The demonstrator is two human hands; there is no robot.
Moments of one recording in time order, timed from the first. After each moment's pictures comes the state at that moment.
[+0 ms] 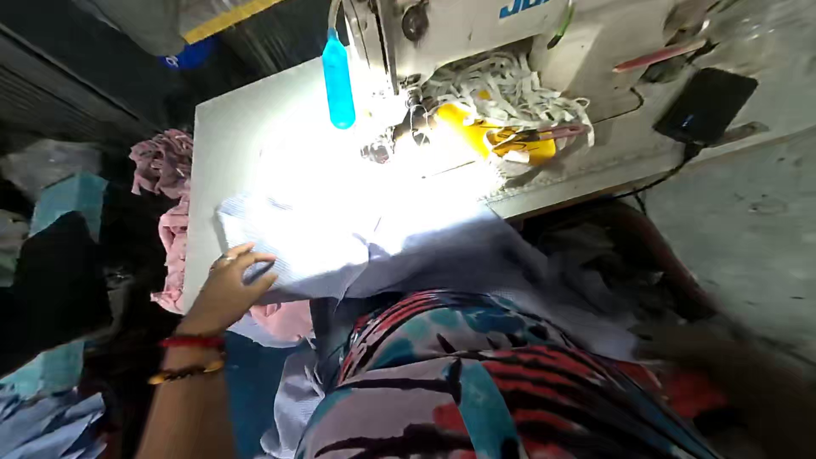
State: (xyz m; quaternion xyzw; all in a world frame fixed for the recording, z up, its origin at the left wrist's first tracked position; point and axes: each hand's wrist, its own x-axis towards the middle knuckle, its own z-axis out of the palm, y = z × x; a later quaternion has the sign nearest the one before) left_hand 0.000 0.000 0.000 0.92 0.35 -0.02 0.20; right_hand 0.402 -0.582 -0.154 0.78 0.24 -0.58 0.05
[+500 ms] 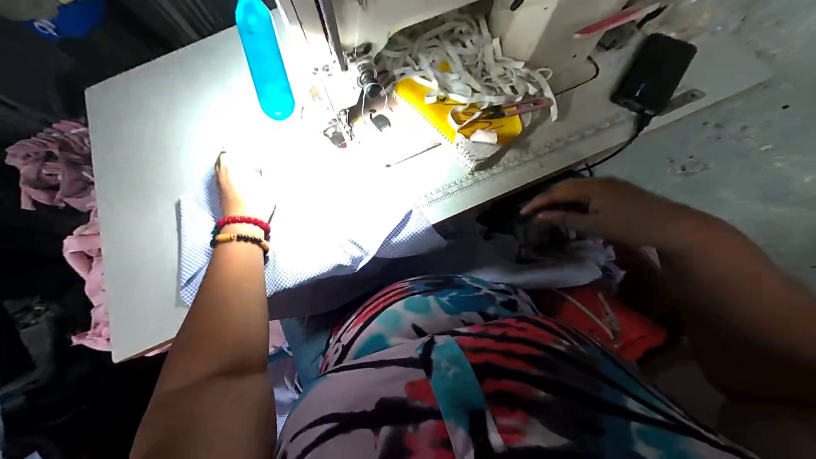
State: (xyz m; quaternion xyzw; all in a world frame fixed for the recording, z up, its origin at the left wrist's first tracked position) left_hand 0.196 0.044 -0.053 0.92 0.38 0.06 0.07; right_hand 0.413 -0.412 -0.007 0.82 0.47 -0.27 -0.19
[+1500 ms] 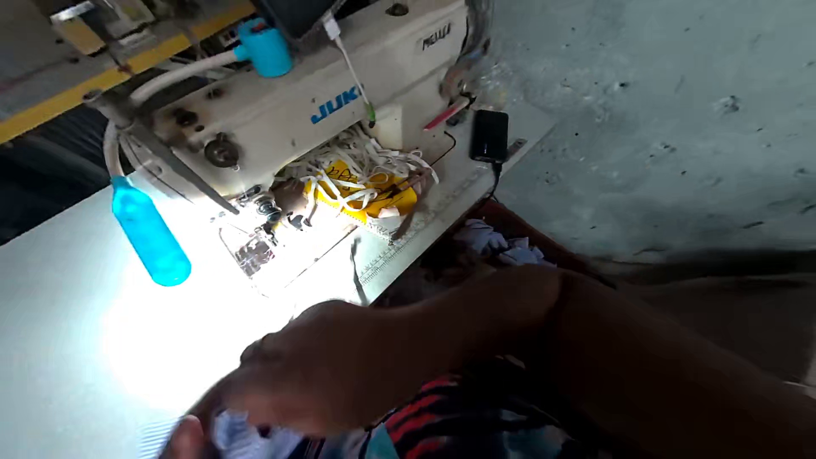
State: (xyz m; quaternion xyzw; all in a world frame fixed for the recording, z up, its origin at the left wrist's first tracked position) left_hand 0.112 -0.078 0.039 0.63 0.06 0.07 0.77; right_hand 0.279 -0.231 0.061 0.59 0.68 -0.11 -0.43
